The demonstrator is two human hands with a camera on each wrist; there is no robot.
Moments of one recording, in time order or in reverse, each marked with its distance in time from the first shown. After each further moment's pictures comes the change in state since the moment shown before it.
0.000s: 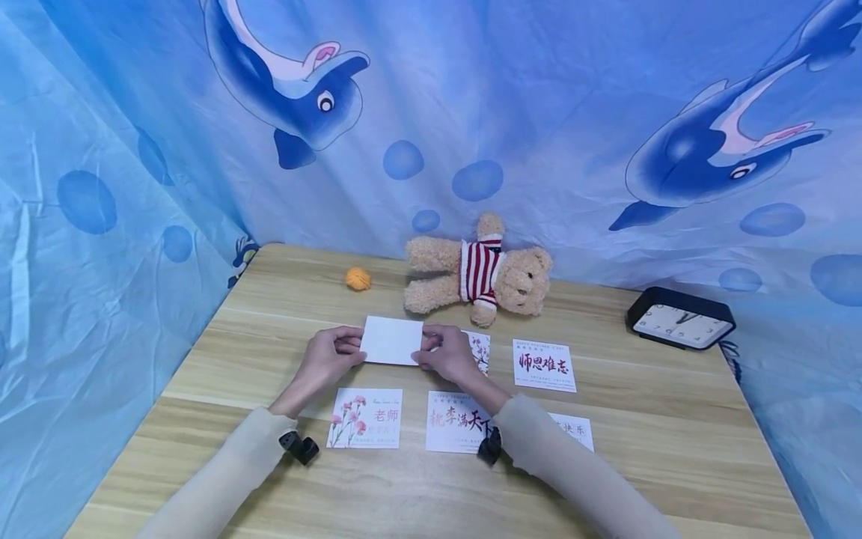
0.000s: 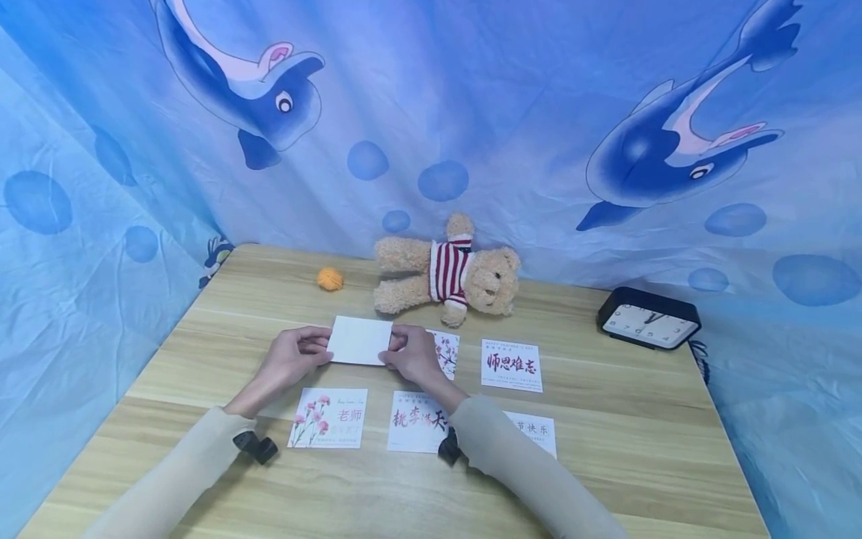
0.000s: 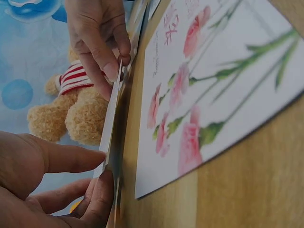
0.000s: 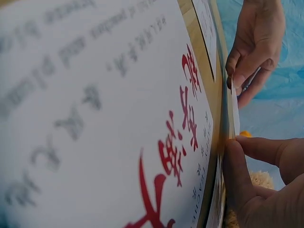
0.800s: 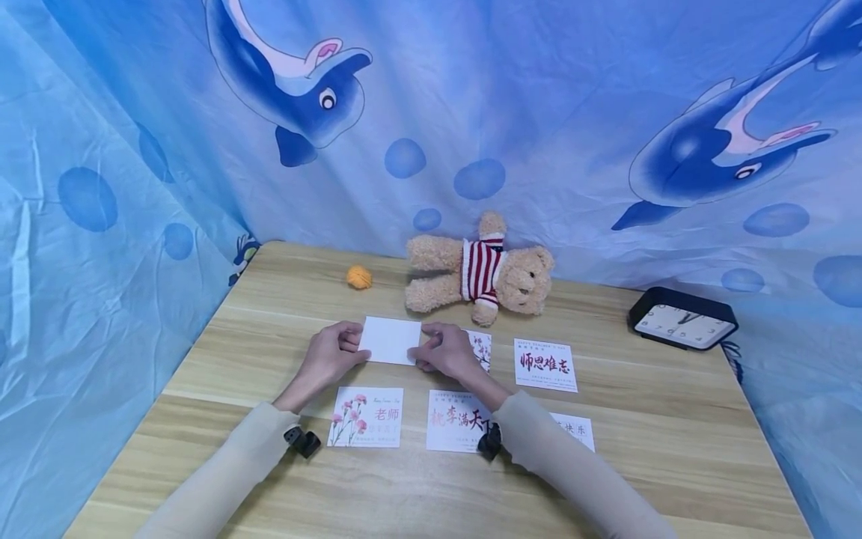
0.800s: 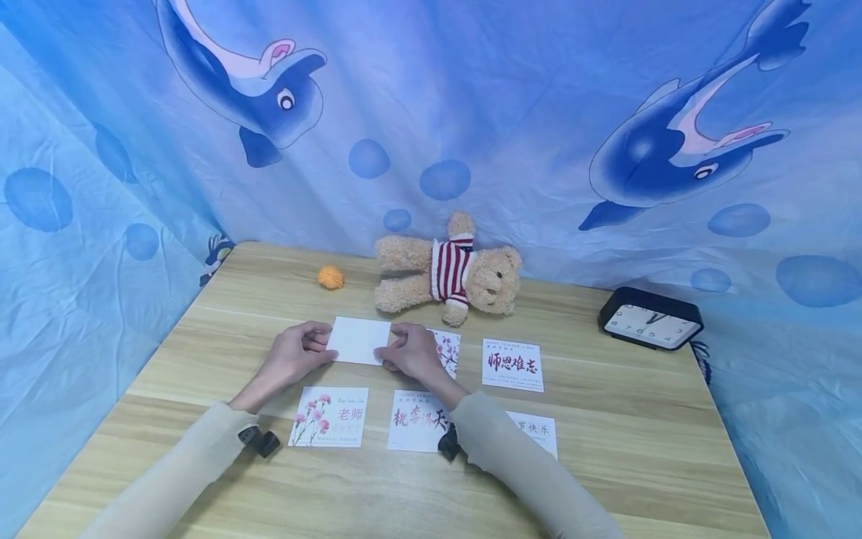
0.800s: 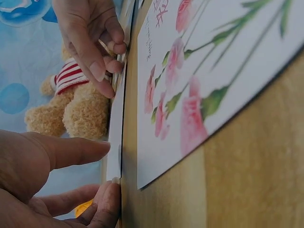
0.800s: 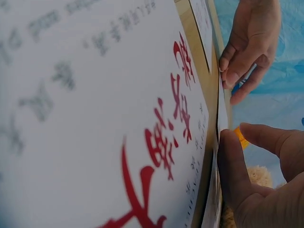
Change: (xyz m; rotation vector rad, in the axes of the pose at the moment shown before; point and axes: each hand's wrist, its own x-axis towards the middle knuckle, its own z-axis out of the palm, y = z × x) left_hand 0.006 -0.001 0.000 0.110 0.020 0.015; right_hand 0.003 -0.007 -0.001 -0.020 -0.064 0.109
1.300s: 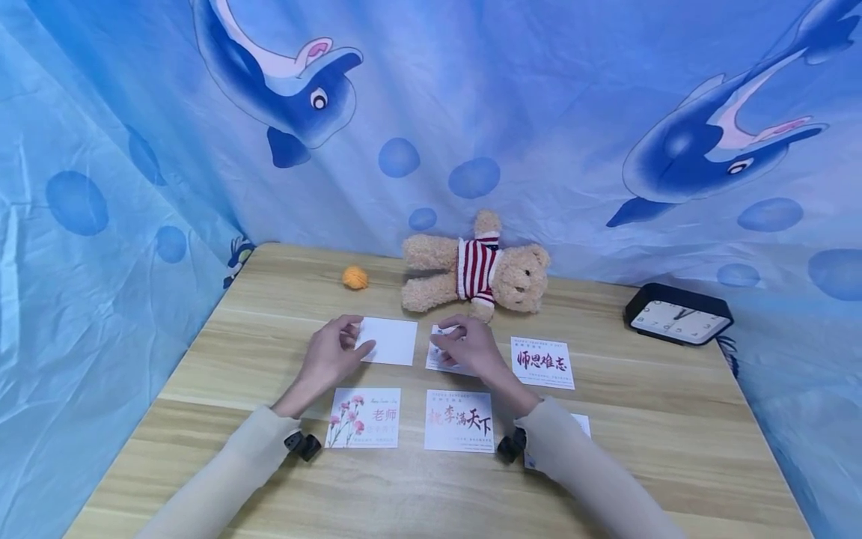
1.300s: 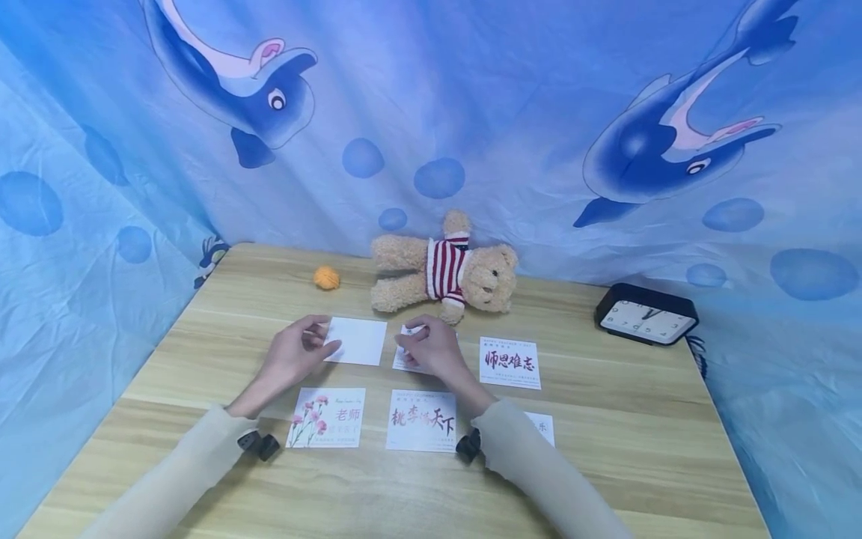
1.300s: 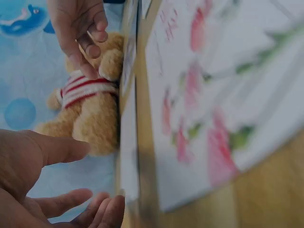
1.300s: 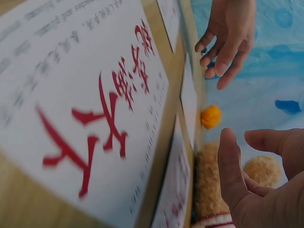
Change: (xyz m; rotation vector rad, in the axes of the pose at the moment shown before) left_hand -0.003 0.015 0.005 0.024 0.076 0.104; right_hand -0.020 0.000 -0.038 0.088 0.069 -0.050
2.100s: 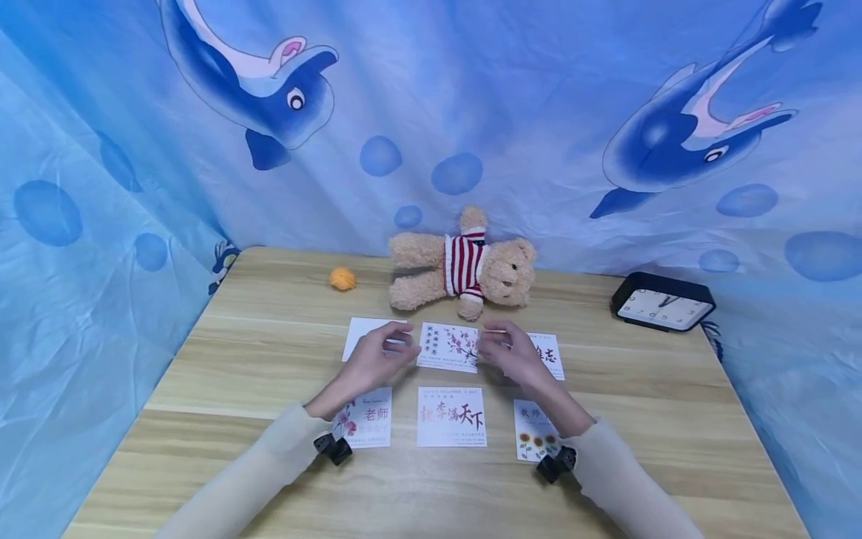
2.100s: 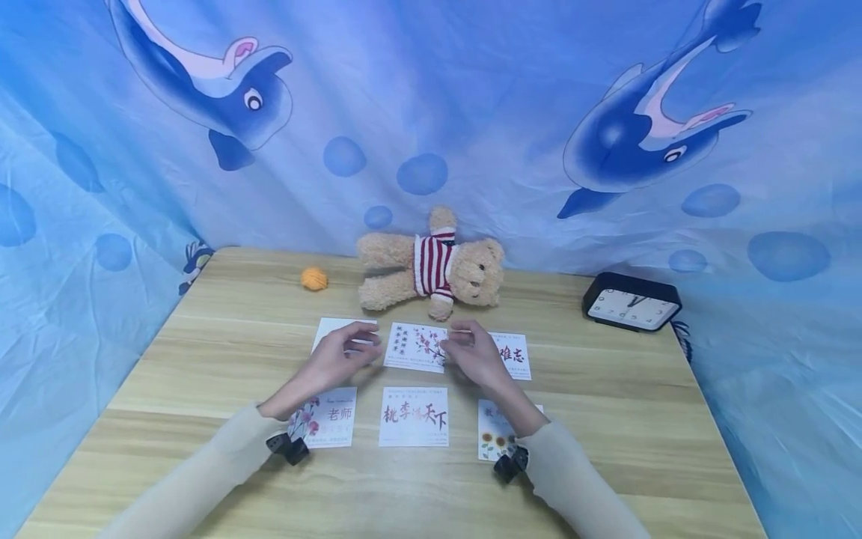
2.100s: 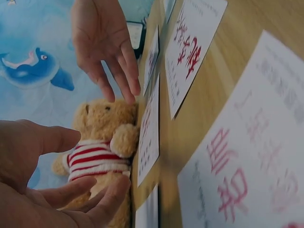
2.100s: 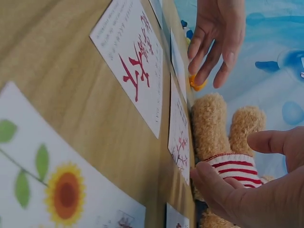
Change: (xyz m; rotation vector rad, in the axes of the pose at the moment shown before) left_hand -0.004 0.055 0.049 -0.212 -0.262 0.098; right_hand -0.036 0.030 -0.067 0.155 0.054 0.074
